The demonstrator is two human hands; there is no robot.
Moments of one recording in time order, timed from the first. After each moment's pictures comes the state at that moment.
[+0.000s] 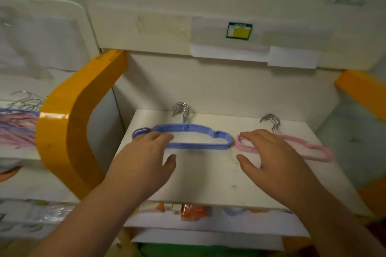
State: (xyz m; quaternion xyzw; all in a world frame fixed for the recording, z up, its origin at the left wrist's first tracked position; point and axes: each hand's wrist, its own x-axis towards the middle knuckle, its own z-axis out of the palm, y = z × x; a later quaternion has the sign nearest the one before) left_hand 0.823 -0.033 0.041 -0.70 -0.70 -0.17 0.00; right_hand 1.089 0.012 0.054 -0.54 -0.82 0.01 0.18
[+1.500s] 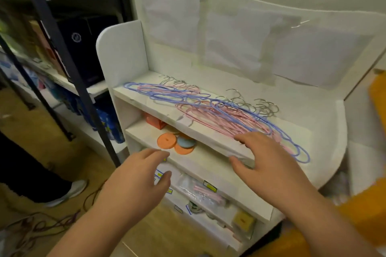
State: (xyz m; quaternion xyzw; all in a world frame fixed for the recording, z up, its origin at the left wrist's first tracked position) left_hand 0.365 -0.275 0.017 -0.48 -0.86 -0.17 -0.02; right_hand 0.551 -0.089 0.037 -0.31 -0.93 0.14 0.16
